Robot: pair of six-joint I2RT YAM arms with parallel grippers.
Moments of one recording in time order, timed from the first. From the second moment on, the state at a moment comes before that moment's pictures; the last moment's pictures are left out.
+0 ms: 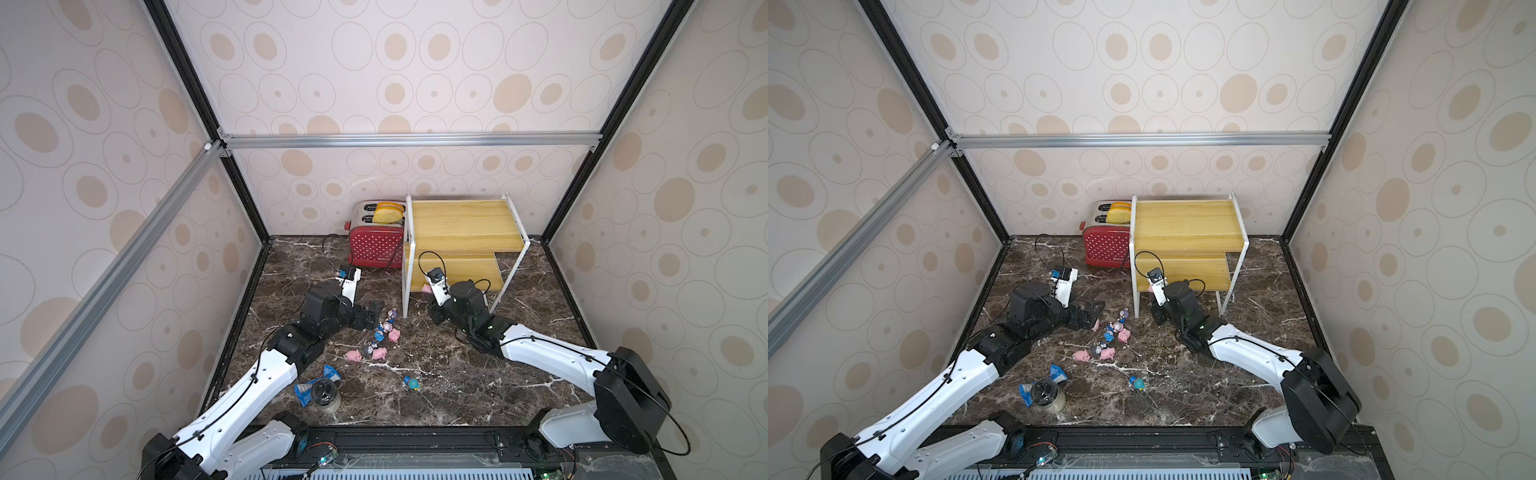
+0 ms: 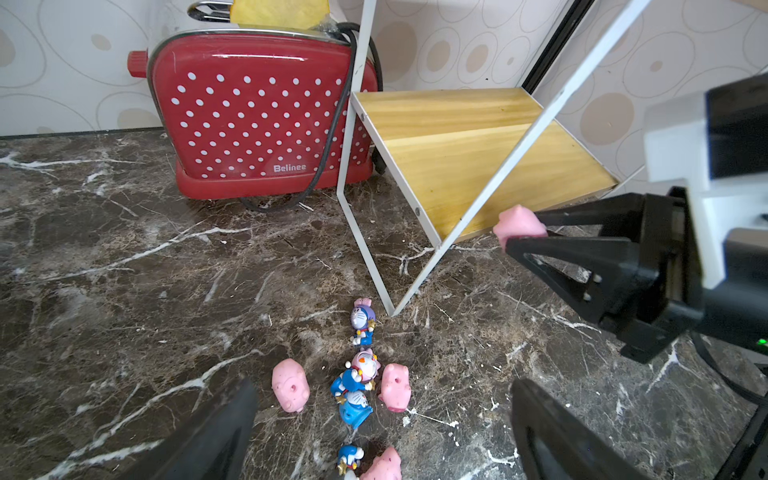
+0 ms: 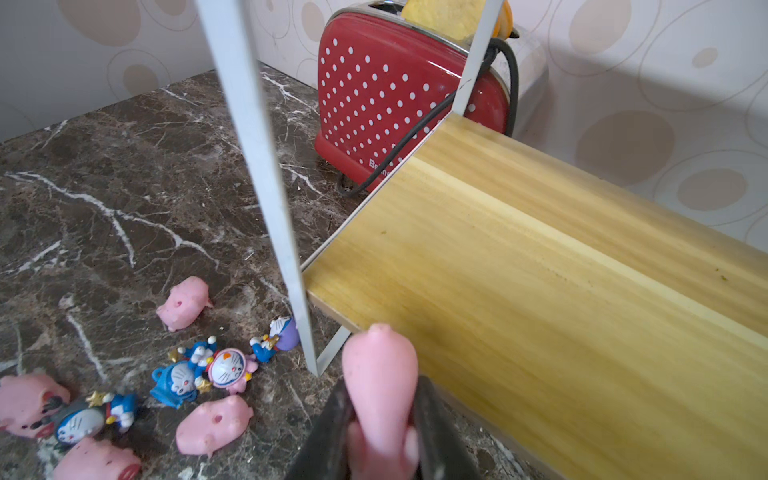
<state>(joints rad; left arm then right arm) -0.52 0.99 0.82 -0.31 0.05 -0.24 0.79 1.42 0.84 0.16 0.18 -0.07</state>
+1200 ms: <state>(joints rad) -0.52 0.94 0.81 -0.37 0.05 -0.24 0.77 1.62 0.93 0.36 0.22 0.00</state>
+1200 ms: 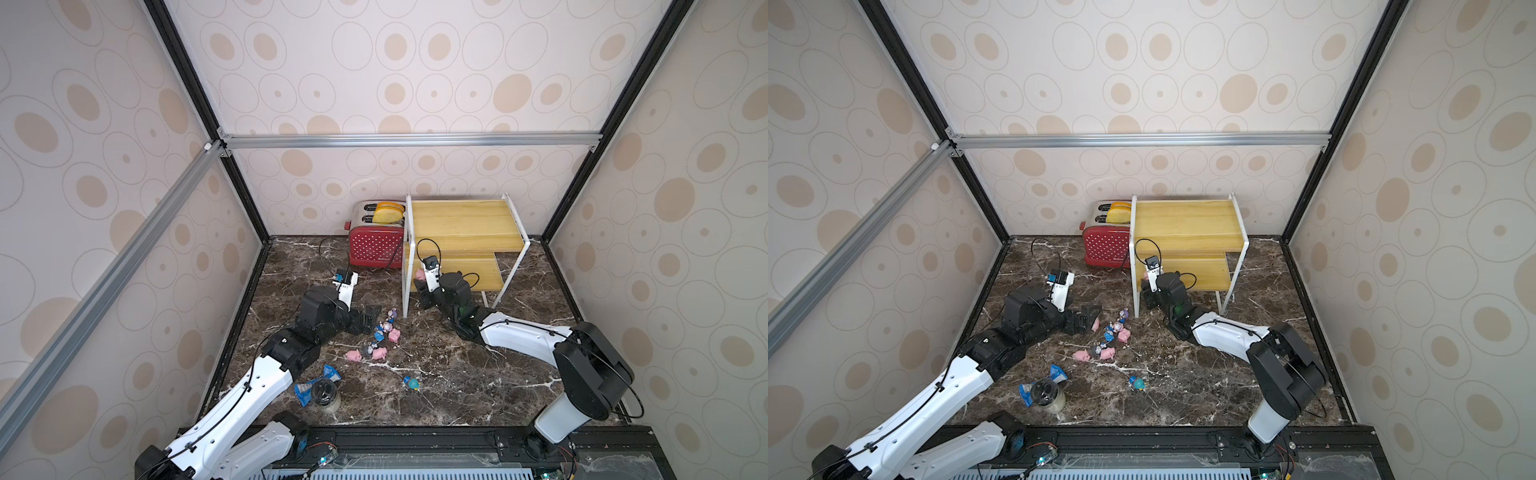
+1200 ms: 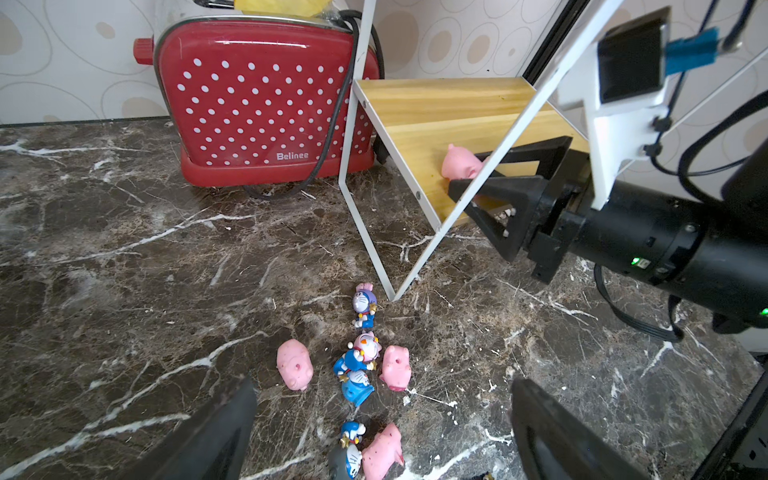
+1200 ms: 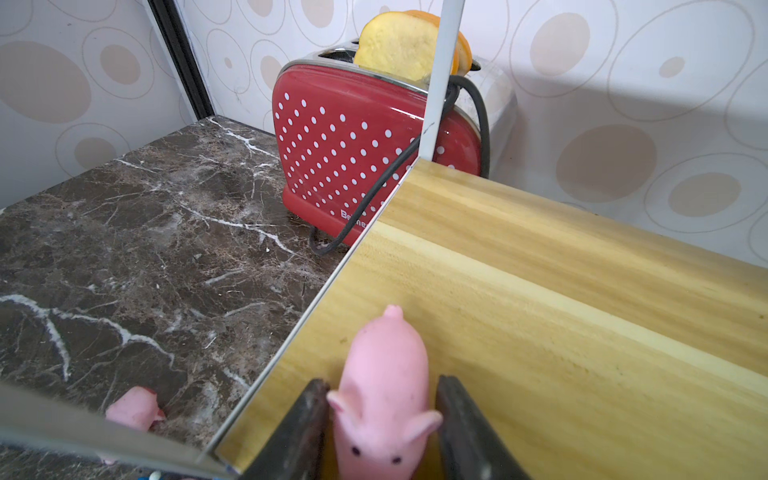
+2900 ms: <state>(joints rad) -0.42 1.04 0.69 -0.61 -0.16 -0.43 1.04 1.76 0.87 0.15 0.12 -0.51</state>
